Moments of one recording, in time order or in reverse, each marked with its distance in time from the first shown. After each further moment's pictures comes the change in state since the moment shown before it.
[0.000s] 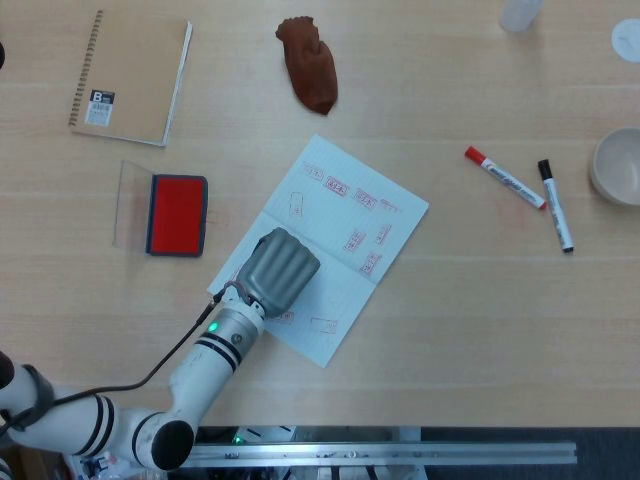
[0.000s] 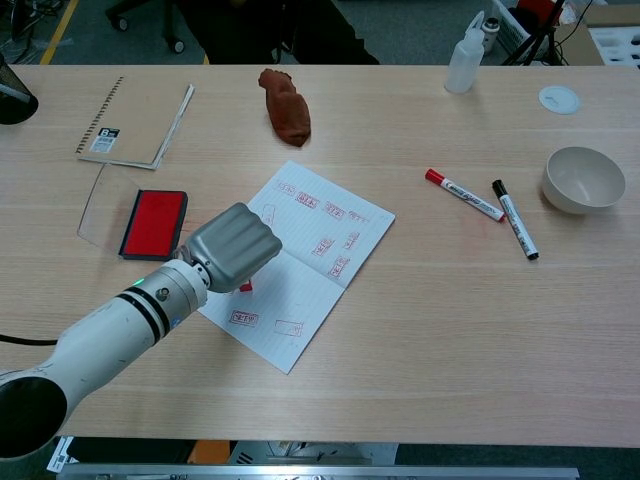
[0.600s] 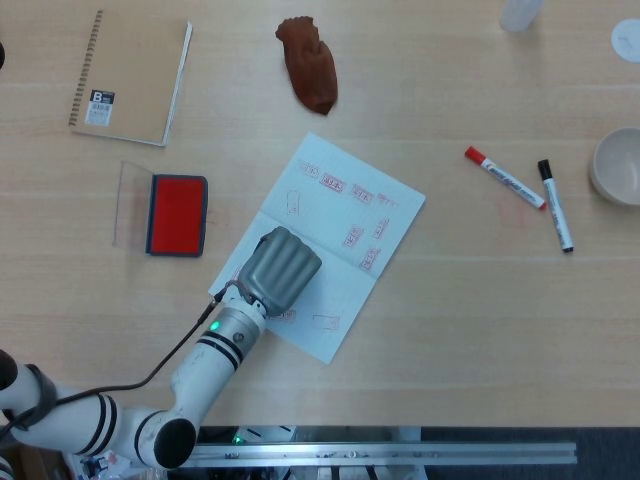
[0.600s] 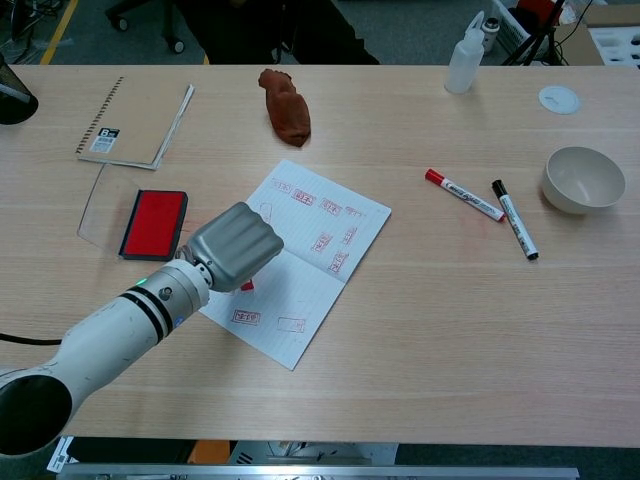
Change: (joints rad) left arm -0.003 -0.006 0.001 0.011 -0.010 -0.006 0.000; right arm -0.006 0.000 0.003 0.003 0.002 0.003 0.002
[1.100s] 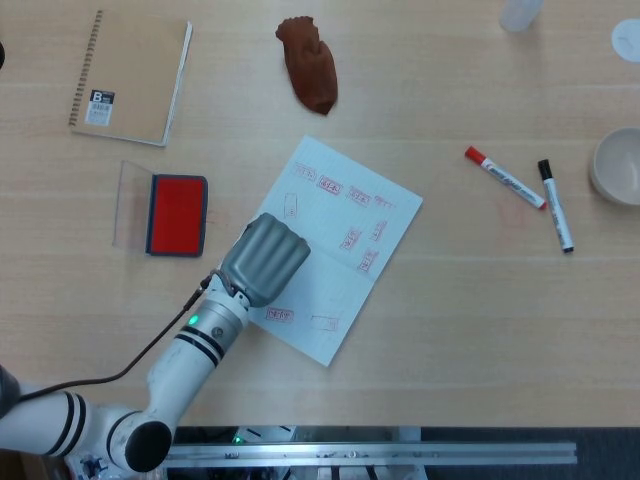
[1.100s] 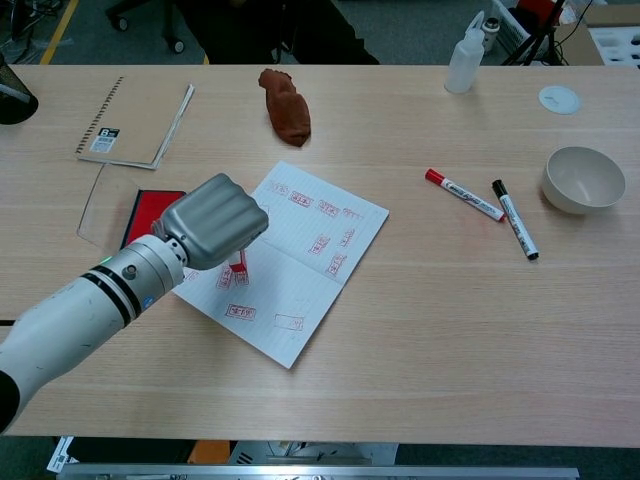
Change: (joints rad) left arm 0.005 0.136 -0.019 -0.145 0.102 0.078 -0.028; right arm -0.002 -0.001 0.004 -0.005 -0.009 0.010 0.006
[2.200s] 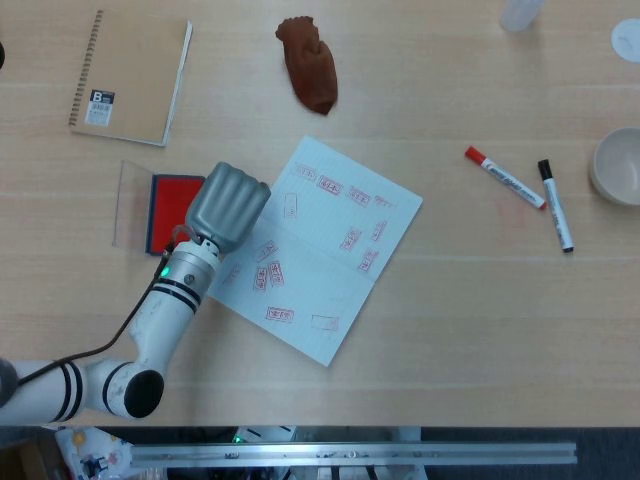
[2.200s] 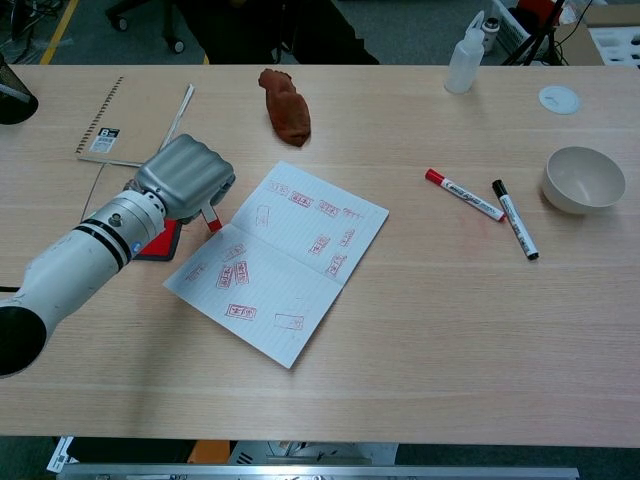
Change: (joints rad) left arm 0.013 -0.021 -0.093 0.284 -0.024 -0.107 -0.206; right arm 0.008 -0.004 0.001 -0.023 -0.007 -0.004 -0.025
